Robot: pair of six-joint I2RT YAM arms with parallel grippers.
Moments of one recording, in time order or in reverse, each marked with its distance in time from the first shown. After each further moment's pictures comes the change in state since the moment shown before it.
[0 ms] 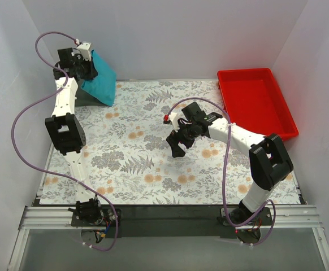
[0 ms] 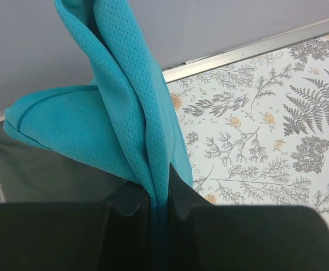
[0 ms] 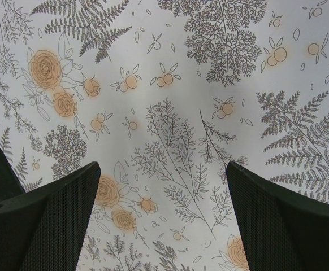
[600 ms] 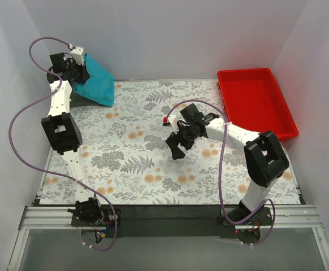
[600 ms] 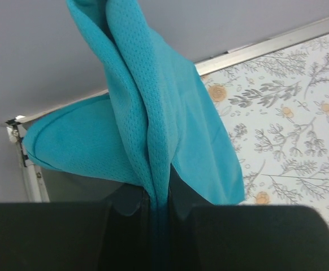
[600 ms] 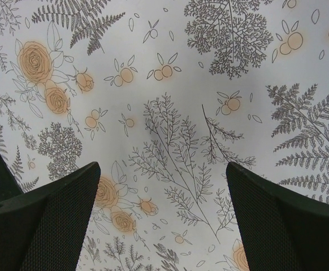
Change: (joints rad) left arm 0.073 0.053 -0.006 0.052 0.030 0.096; right arm 0.000 0.042 0.000 -0.007 -0.001 0.004
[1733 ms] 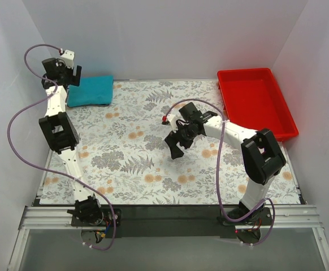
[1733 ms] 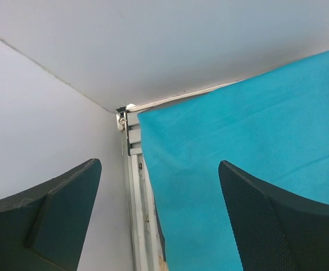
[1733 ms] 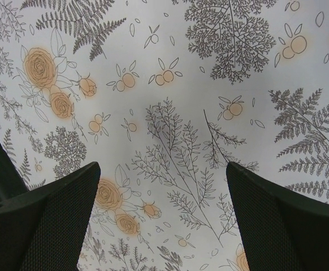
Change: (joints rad) left arm 0.079 0.111 0.003 0.257 -0.205 0.151; right arm -0.003 0.048 0.042 -0.027 -0.018 0.019
